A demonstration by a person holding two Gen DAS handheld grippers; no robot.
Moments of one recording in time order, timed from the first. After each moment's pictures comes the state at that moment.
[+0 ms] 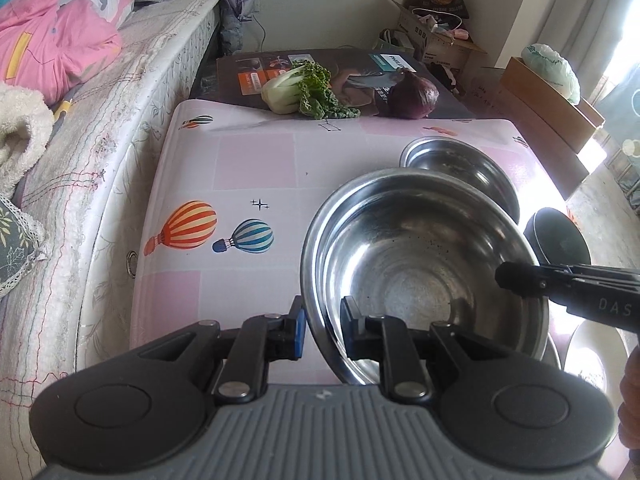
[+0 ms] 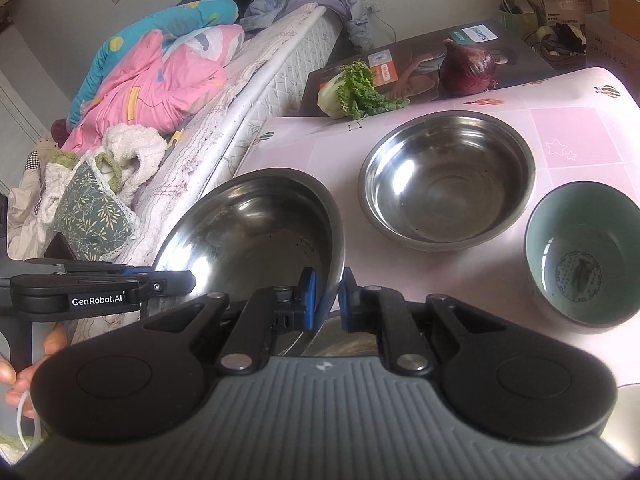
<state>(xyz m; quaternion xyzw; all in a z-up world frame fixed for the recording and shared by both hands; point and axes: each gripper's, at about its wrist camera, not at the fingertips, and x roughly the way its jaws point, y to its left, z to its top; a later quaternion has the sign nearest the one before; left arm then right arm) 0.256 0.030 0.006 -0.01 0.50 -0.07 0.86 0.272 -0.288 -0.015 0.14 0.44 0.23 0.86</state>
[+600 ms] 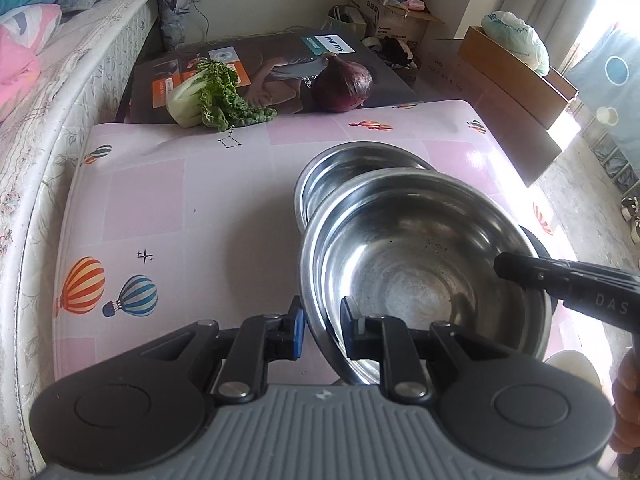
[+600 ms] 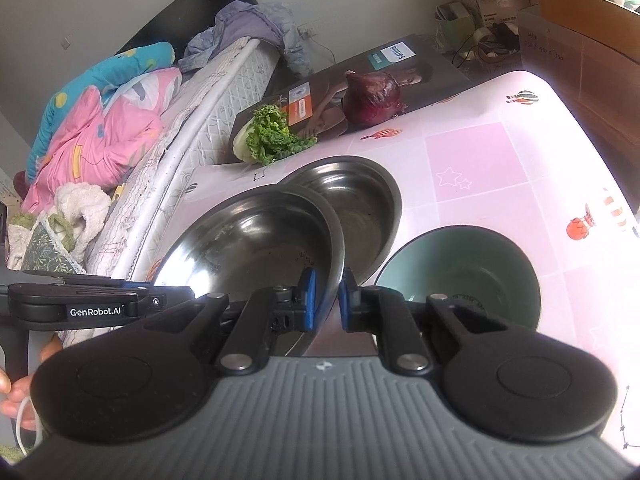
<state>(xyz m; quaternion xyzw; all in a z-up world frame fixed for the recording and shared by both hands) 0.328 -0.067 -0.005 0.01 0.52 -0.12 0.84 0.317 -0.388 -0.025 0.18 0.43 0.16 0.87</state>
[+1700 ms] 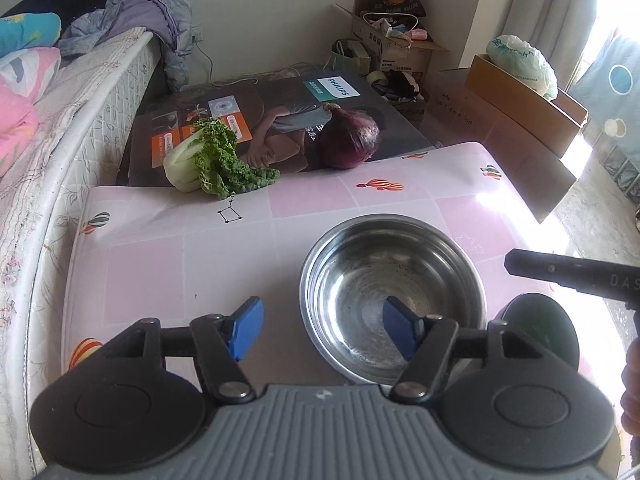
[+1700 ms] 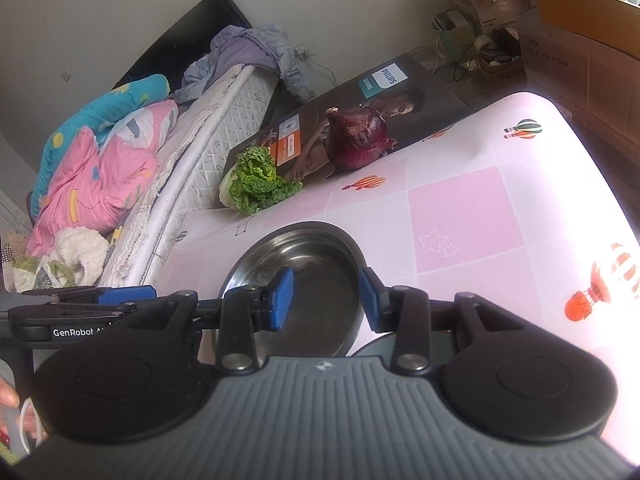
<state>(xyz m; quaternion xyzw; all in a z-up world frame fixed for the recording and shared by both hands) 0.366 -0.083 0.010 0.03 0.47 -0.11 0.88 0.378 -0.426 -0.032 0.22 0.40 0.17 0.87</state>
